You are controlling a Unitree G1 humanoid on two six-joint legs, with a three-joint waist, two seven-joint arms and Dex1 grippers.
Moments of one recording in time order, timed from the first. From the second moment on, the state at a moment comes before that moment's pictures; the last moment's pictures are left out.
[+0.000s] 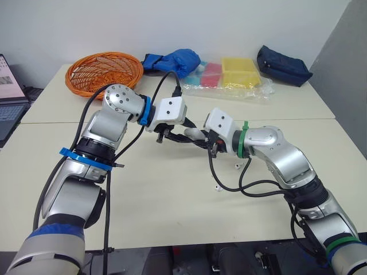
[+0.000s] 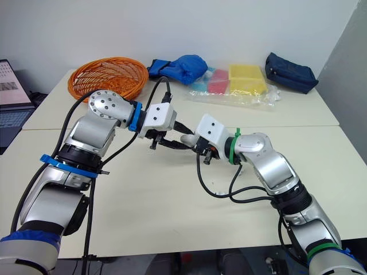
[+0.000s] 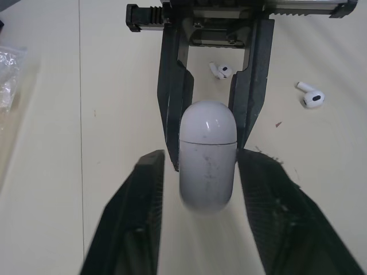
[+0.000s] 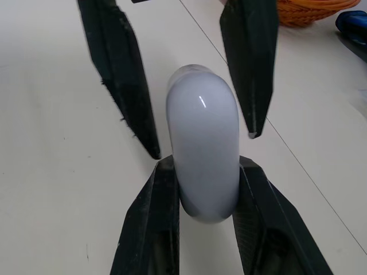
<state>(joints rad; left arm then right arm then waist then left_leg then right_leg) -1.04 0.61 -0.32 0.40 -0.08 0.04 -1.47 -0.76 -0.44 0.37 -0.19 0.14 0.71 0.76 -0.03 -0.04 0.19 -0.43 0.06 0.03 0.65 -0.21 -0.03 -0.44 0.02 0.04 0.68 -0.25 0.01</state>
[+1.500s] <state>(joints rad) -0.75 0.49 0.12 0.16 -0.71 1.17 -1.19 -0.82 -0.46 -0.01 -0.34 0.58 1.11 0.72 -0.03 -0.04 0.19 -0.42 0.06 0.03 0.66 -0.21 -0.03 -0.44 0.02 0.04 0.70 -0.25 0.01</state>
